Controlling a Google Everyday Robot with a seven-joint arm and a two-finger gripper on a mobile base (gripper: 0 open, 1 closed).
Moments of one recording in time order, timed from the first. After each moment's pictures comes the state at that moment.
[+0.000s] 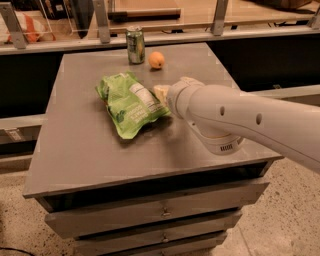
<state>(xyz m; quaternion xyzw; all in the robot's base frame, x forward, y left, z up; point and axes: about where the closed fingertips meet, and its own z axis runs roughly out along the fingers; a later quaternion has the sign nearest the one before) 0.647 -0.056 0.872 -0.16 0.80 0.04 0.58</state>
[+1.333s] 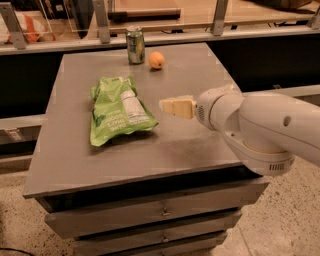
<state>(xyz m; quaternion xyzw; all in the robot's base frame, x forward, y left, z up) 0.590 -0.113 0.882 -0.12 0.82 0.07 0.56</state>
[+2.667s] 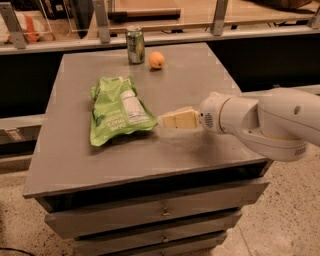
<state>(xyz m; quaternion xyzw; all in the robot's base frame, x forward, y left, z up) 0.584 -0.090 0.847 -0.24 0.81 0.19 0.51</state>
